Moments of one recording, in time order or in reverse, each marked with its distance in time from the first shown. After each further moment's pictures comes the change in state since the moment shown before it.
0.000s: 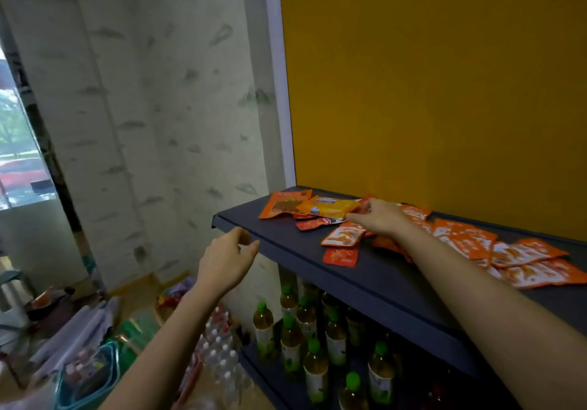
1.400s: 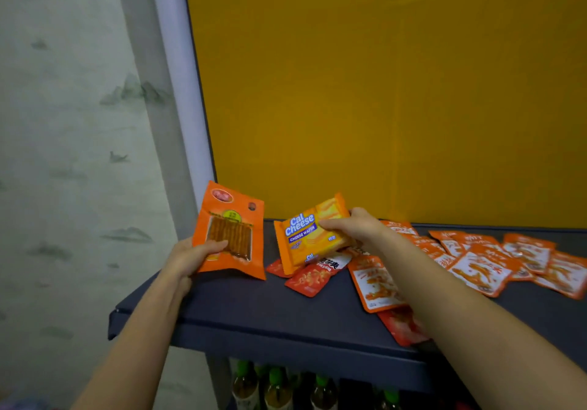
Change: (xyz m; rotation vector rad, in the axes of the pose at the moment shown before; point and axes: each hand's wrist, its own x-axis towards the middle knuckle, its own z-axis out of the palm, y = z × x) left_hand 0.305 -0.080 0.108 -1.025 -0.556 -0.161; right_hand 0.150 -0.039 0.061 0.706 0.303 0.441
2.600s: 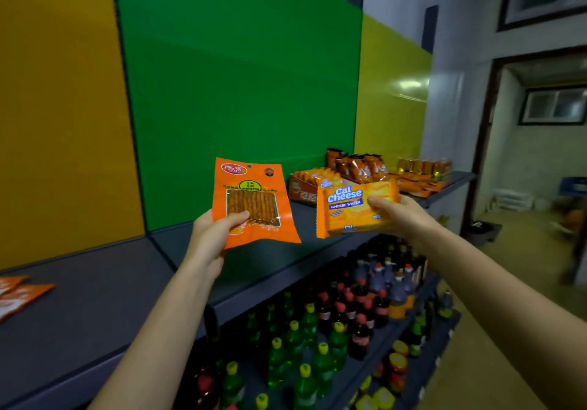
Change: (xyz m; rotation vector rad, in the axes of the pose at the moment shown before) left_hand -0.428 0.080 0.629 -0.374 -0.990 0.080; right_hand -0.478 0.138 -0.621 0.089 1.072 -0.040
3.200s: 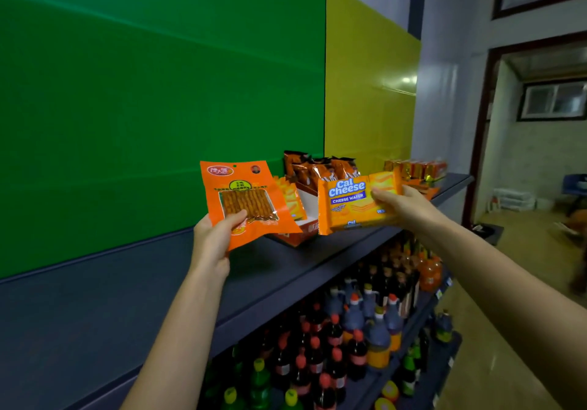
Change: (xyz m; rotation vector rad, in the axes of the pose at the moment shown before) left_hand 0.144 -0.090 0.215 -0.111 0.089 -0.007; right_hand 0.211 0.045 -0.149 -0.069 0.052 -0.052
